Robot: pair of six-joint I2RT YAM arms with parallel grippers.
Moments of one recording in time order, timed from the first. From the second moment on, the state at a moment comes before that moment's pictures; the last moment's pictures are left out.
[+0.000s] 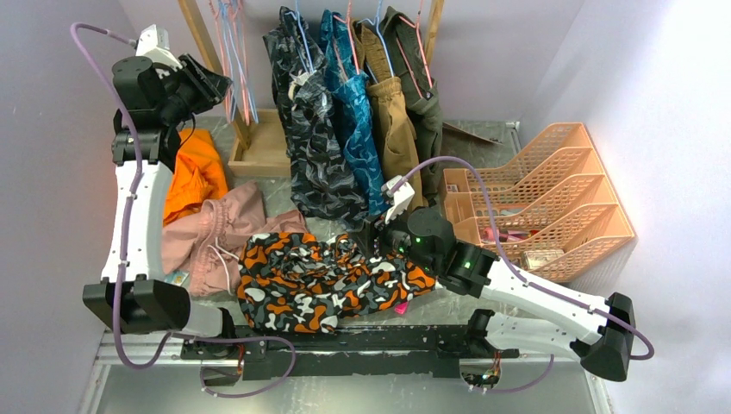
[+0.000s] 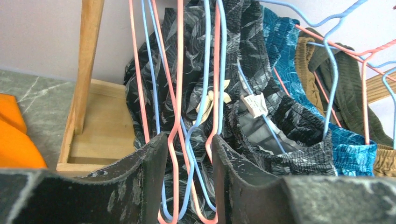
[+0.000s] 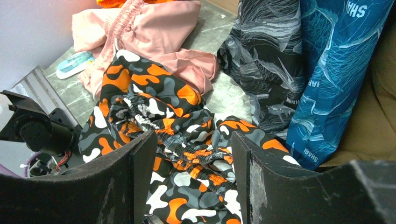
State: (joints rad) left arm 0.07 1.40 1.63 -0.34 0.30 -0.48; right arm 1.04 0.96 0.79 -0.08 0.20 0.27
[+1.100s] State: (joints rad) left arm 0.07 1.50 1.64 -0.34 0.29 -0.36; right arm 1.04 0.97 0.79 -0.08 0.23 0.26
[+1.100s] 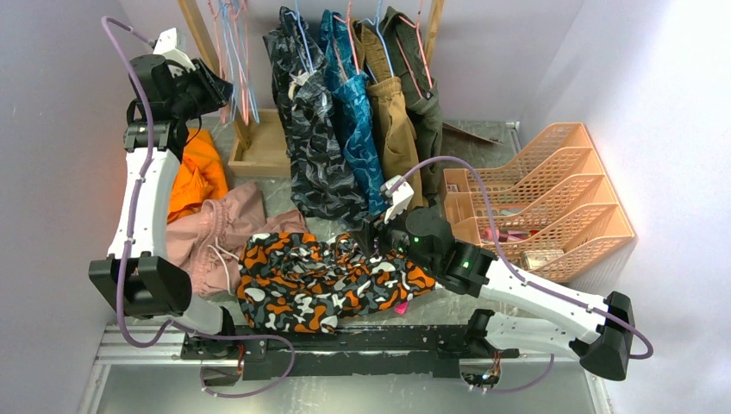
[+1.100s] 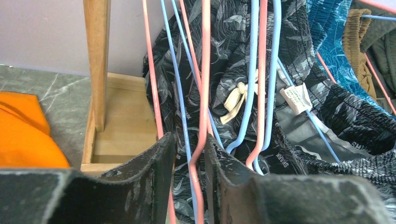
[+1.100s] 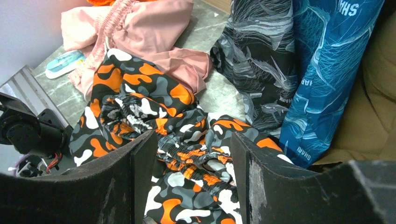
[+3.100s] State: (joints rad) left arm -0.02 0.97 1.49 -0.59 0.02 -0.27; right arm 1.04 0.95 0.79 -0.17 0.24 0.26
